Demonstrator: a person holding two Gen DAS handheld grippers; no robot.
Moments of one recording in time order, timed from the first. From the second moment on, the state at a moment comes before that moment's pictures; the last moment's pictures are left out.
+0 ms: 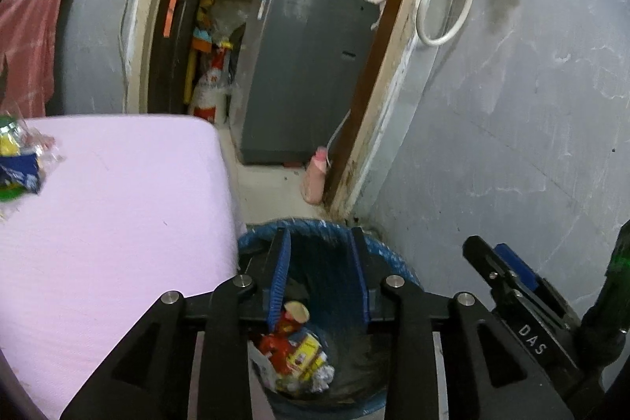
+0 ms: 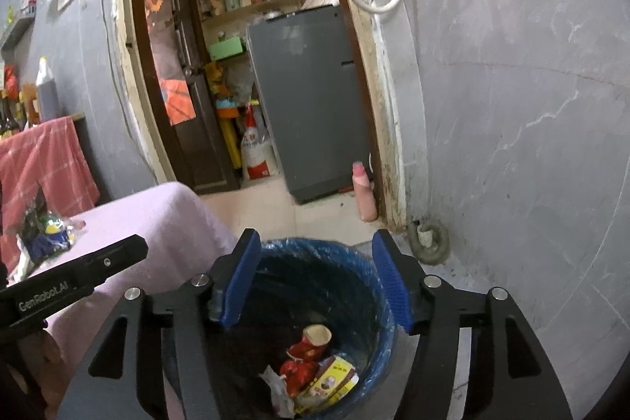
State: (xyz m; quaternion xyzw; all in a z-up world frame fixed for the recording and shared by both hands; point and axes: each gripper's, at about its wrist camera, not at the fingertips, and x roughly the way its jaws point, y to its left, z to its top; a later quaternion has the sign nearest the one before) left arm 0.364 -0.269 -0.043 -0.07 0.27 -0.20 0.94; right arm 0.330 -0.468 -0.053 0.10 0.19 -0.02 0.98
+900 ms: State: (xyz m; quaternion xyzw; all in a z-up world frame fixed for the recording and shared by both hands) left arm 0.304 -0.153 0.010 -0.05 0.18 -0.08 0.98; right arm 0.298 -0.390 0.010 0.09 0.11 0.04 0.99
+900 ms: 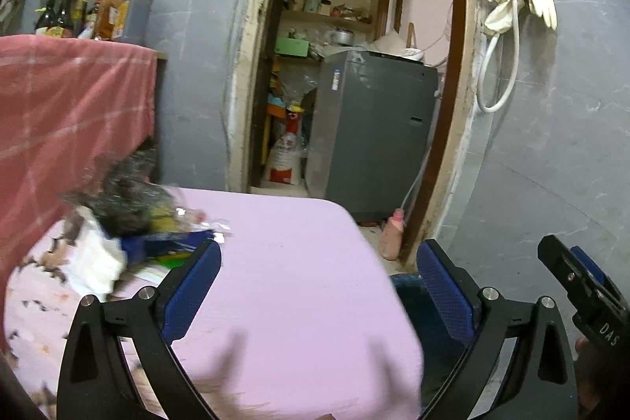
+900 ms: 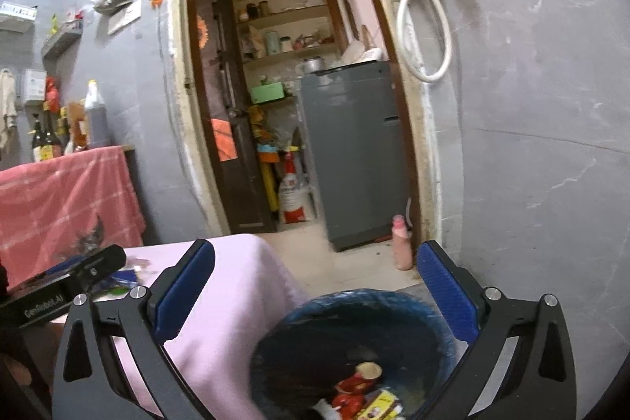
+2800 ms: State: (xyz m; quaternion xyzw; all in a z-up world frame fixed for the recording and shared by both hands) left arm 0.364 0.005 -0.050 0.03 0.41 0.06 0.91; right arm 0.397 -0.197 -0.016 0.01 0.27 0.21 0.94
